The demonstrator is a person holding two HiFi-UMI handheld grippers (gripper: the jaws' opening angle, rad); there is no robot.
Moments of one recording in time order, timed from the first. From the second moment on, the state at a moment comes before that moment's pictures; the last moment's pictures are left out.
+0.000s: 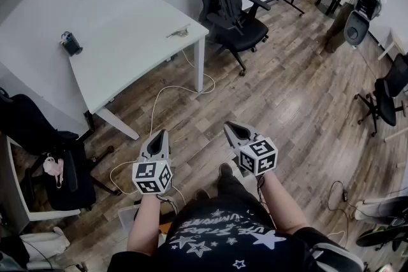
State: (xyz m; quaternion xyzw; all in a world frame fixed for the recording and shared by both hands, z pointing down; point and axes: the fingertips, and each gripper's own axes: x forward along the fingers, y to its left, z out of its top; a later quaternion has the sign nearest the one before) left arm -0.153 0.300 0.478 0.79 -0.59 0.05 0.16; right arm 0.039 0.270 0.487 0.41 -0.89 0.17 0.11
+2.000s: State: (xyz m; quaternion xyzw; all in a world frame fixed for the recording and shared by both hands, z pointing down) left arm -0.163 0.114 0.511 0.76 -0.62 0.08 0.19; right arm 0.045 0.036 0.512 0.41 -0.89 0.18 0.10
